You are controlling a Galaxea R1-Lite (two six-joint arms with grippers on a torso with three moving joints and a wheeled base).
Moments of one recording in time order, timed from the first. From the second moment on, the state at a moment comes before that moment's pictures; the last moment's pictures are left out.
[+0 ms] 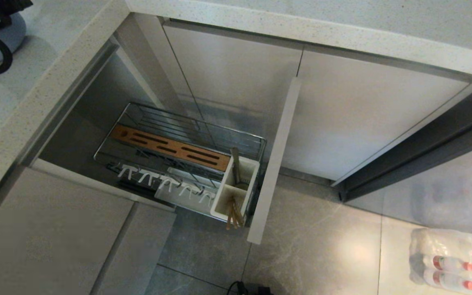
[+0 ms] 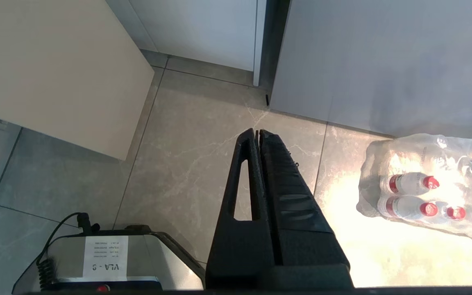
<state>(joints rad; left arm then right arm) 0.10 1.45 -1.55 -0.10 0.14 -0.20 0.00 0.00 0.00 0.00 -0.01 0.04</state>
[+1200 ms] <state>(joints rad) 0.10 1.42 -1.51 -0.11 0.10 -0.19 0.00 0.00 0.00 0.00 -0.01 0.04</state>
